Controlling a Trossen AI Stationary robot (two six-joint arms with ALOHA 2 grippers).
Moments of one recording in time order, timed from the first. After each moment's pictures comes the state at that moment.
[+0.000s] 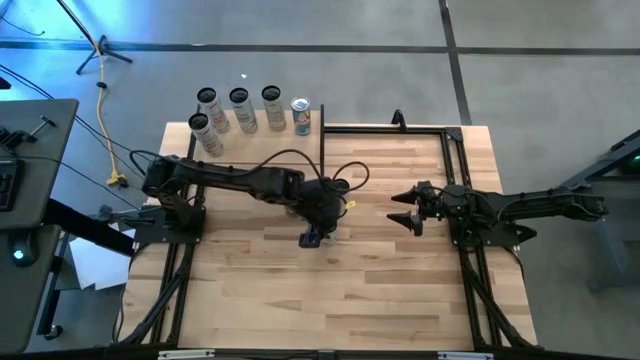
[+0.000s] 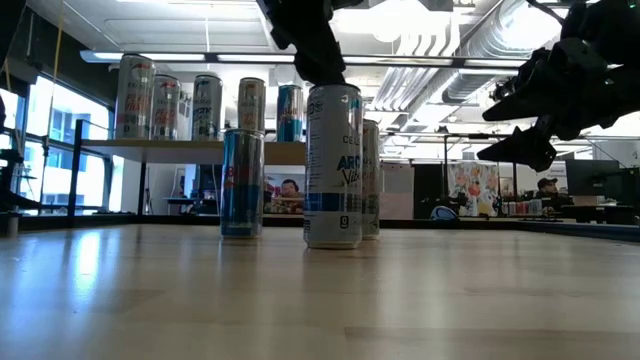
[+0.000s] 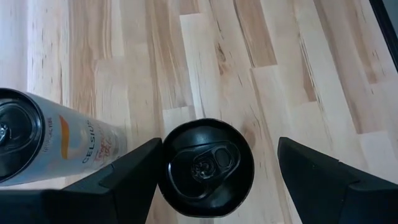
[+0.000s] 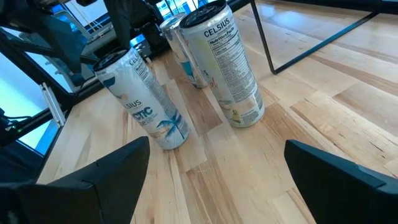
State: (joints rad) left arm -0.05 1.80 1.55 -0.73 0.09 0.09; right arm -0.03 0.49 0.08 0.12 0.09 0.49
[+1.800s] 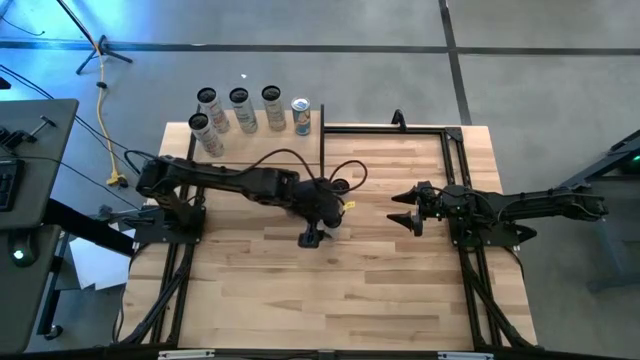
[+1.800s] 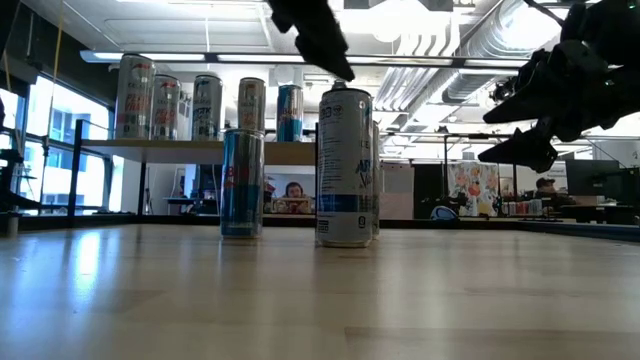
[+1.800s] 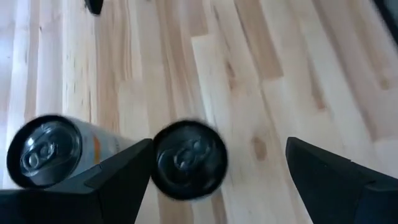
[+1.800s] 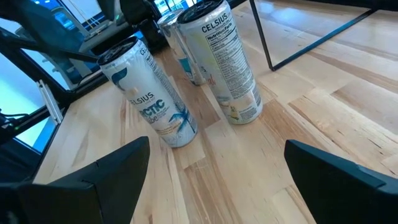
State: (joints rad) left arm -0.07 1.76 1.56 -0.70 0.01 0.13; right arm -0.03 0.49 0.08 0.11 0.09 0.49
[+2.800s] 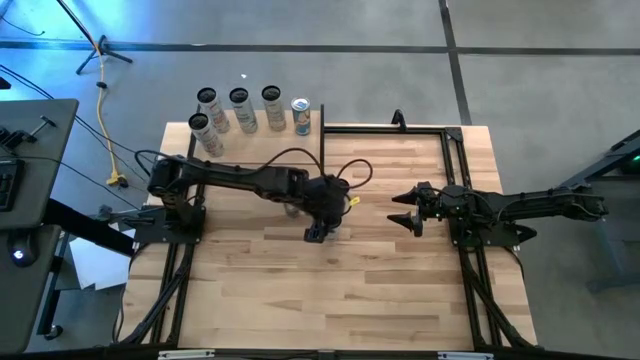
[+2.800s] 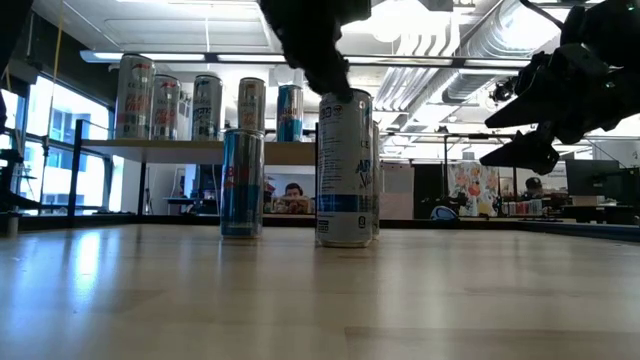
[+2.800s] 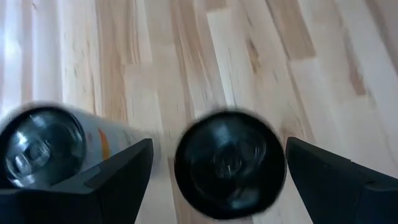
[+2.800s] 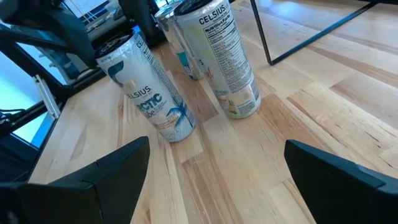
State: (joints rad) left arm -0.02 1.84 1.55 -0.68 0.02 0.19; right arm -0.03 0.49 0.08 0.09 0.09 0.49
